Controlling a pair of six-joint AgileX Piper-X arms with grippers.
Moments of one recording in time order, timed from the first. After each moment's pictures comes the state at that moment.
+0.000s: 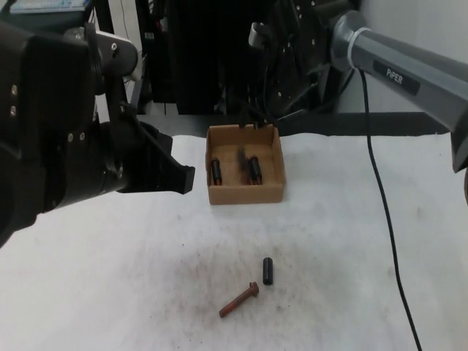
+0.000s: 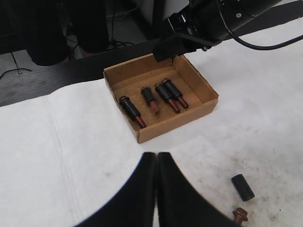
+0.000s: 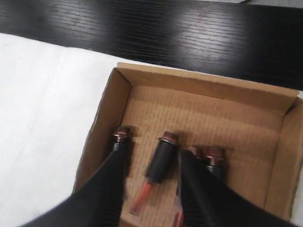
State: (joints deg) left arm -27.7 62.5 -44.9 18.8 1.0 -1.3; right arm 21.9 127.6 -112.6 42.9 -13.2 14.1
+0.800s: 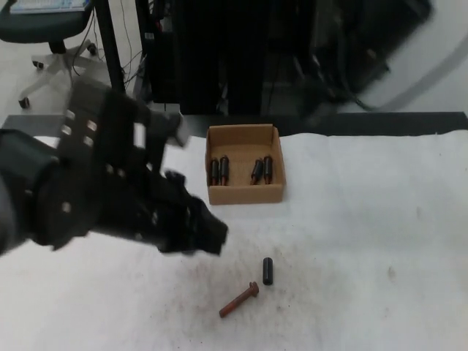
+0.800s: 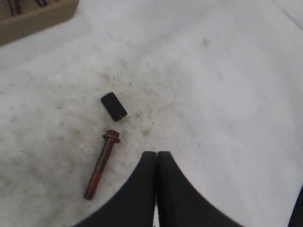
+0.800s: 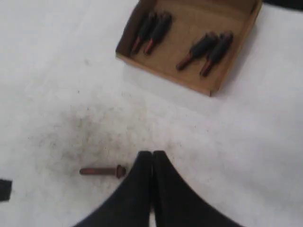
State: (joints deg) left arm -29.1 75.6 -44.9 21.6 30.8 -4.3; right arm 21.1 90.0 -86.2 62.9 -14.7 0.9
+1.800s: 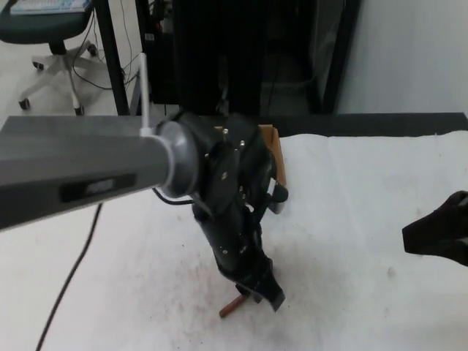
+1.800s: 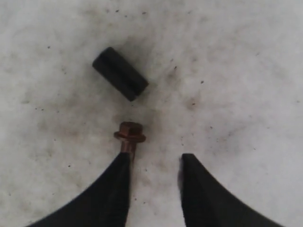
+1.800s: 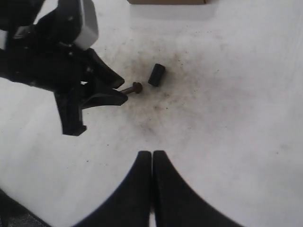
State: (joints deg) left arm -41.8 106.1 -71.1 45.6 10.6 9.6; right arm 10.9 49.4 -47.7 56.5 -25.5 6.5
